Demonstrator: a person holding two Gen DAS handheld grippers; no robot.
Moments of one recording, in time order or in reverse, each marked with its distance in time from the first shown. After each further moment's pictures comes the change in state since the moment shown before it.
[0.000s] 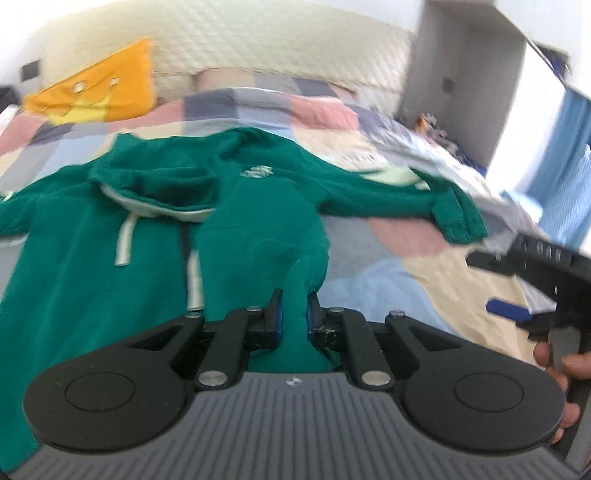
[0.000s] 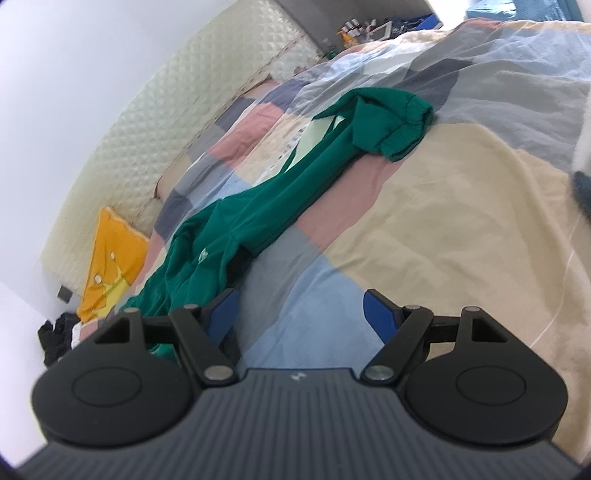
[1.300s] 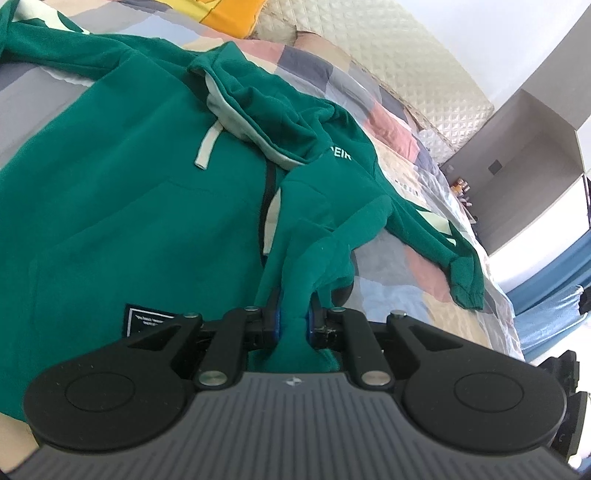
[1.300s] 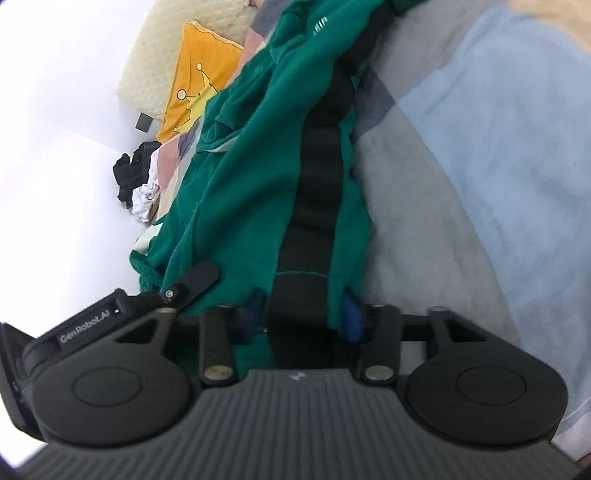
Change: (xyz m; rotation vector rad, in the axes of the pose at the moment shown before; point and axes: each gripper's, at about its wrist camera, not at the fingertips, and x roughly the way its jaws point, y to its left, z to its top) left arm 0.002 0.111 -0.042 -0.472 0.068 -0.093; right arm 0.053 0.074 -0.117 -0.123 0.560 0.297
